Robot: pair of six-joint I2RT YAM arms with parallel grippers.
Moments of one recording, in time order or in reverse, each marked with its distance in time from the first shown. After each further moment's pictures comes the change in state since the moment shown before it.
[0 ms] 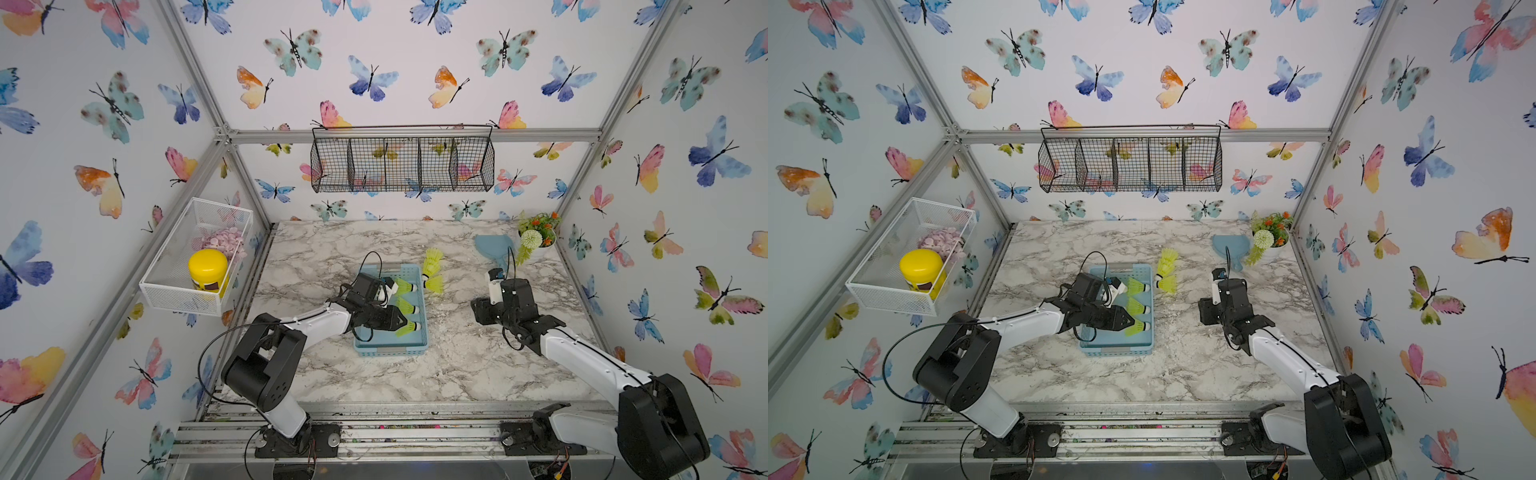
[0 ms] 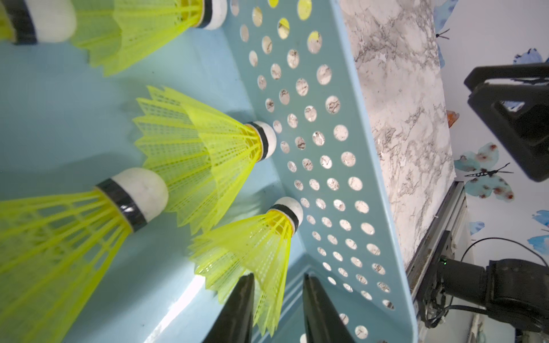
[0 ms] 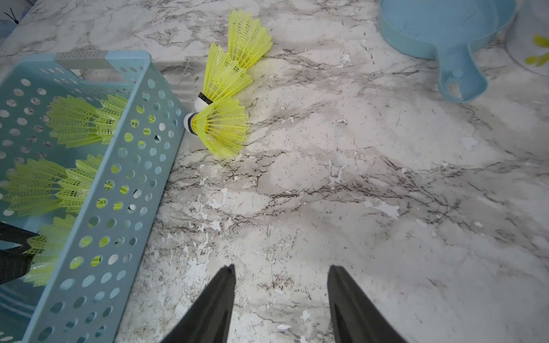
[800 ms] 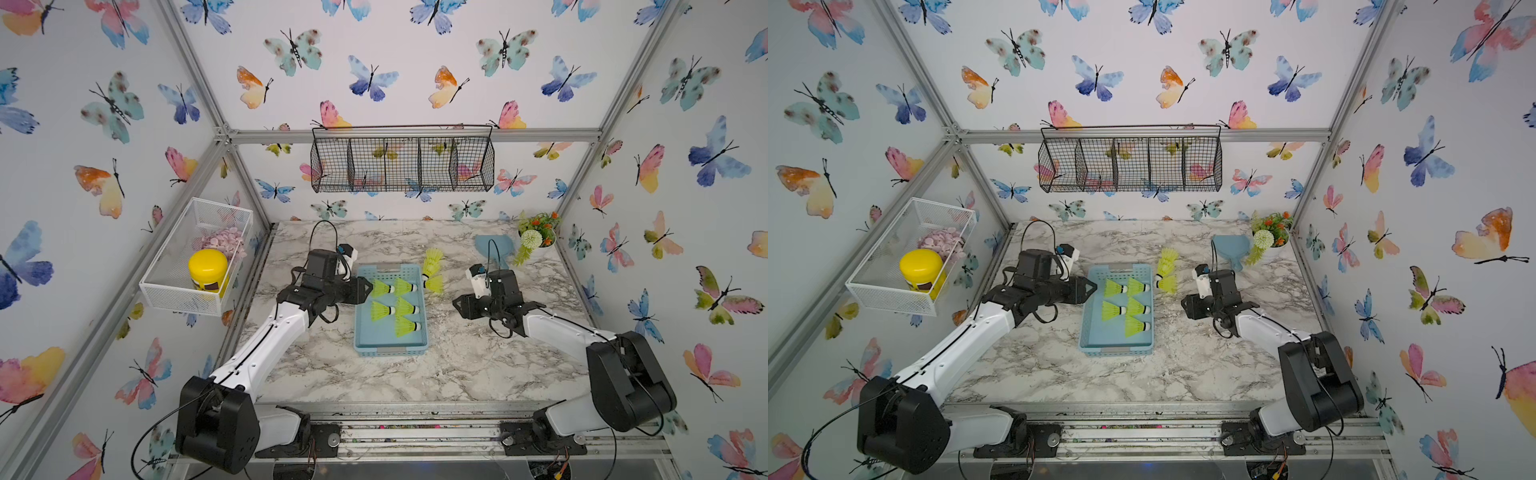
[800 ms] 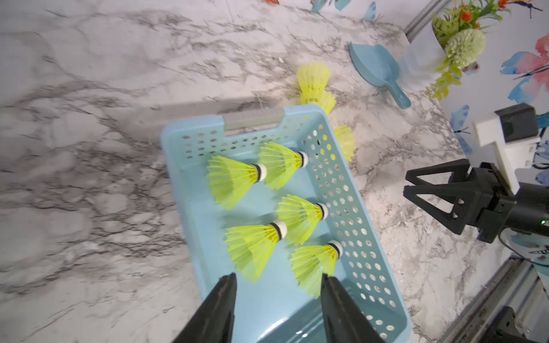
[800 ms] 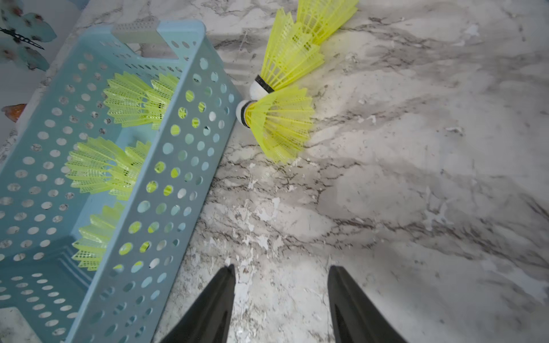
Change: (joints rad) left arm 0.255 -0.346 0.135 -0.312 -0.191 0.202; right arm 0.000 0.285 0.139 0.092 -0.270 -0.036
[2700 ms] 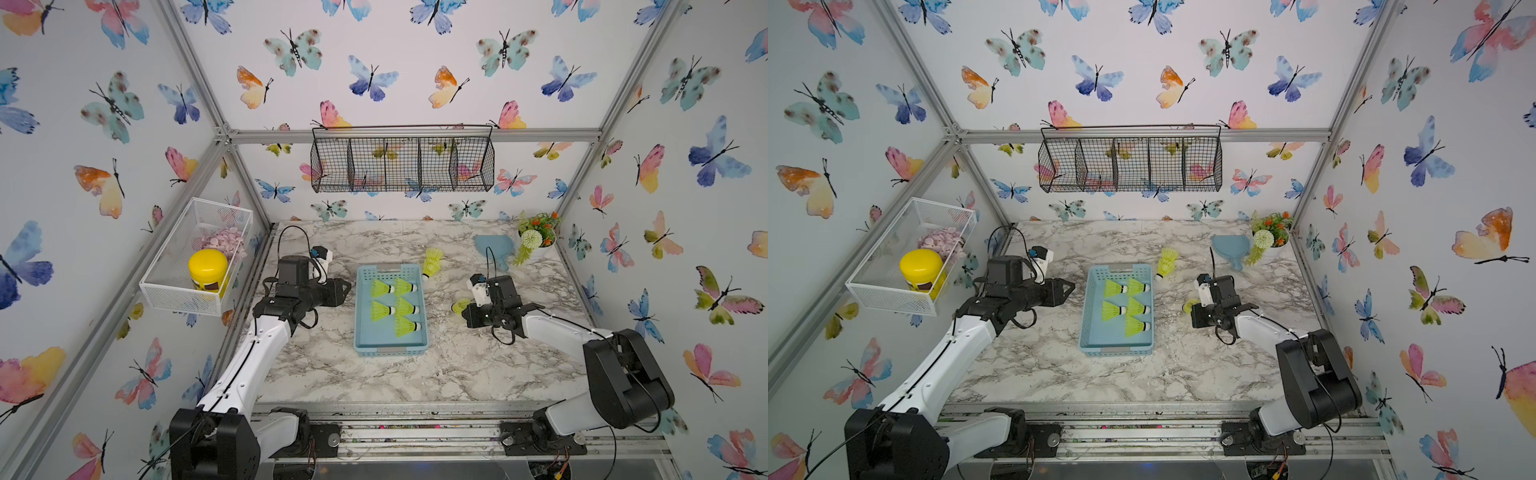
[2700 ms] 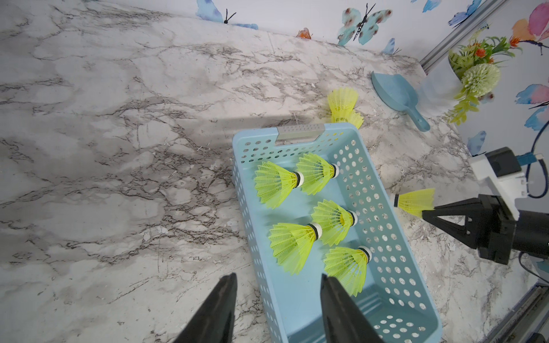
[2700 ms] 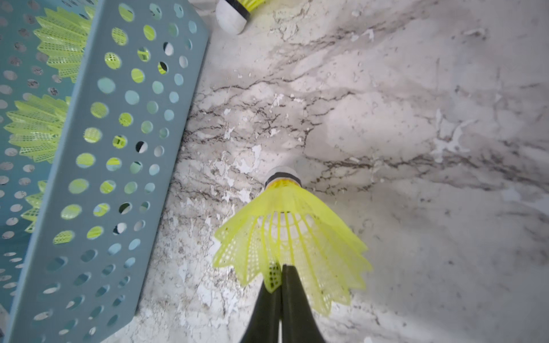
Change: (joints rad) left arm 0.161 -0.108 -0.092 0.024 0.061 0.055; right arm 0.000 -0.050 -0.078 -0.125 0.038 0.031
